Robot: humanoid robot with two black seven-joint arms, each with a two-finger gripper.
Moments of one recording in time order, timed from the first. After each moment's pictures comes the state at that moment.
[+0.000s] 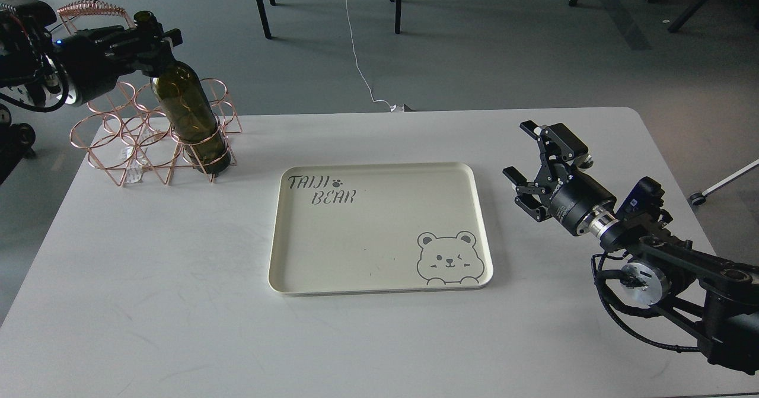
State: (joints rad) left arm -0.89 0.69 -0.79 -0.83 1.93 -0.15 -0.49; right arm 0.61 -0.56 0.34 1.16 -0.24 0.08 0.49
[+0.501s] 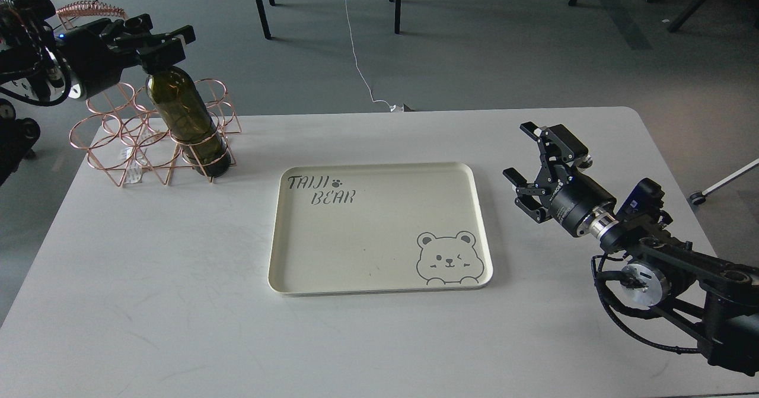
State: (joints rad) left arm -0.94 0.71 -0.79 -0.86 1.87 -0.15 -0.49; right arm 0.61 -0.56 0.35 1.16 -0.24 0.08 0.49
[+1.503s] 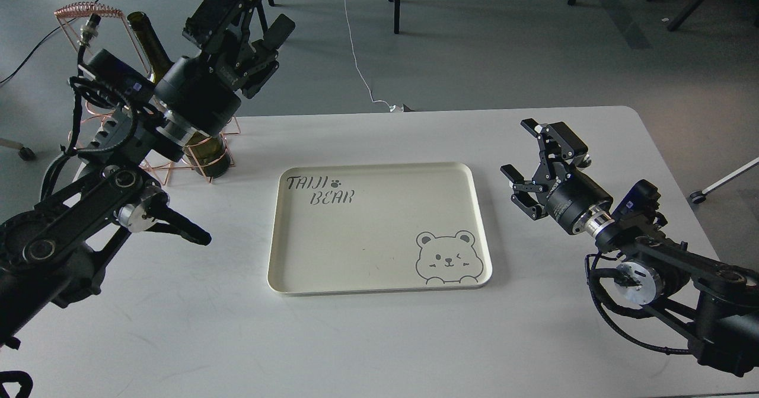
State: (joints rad) left arm -0.44 0.37 -1.00 -1.39 0.81 -0.12 -0.46; right arm 0.59 -0.53 0.39 1.15 -0.22 0.08 0.49
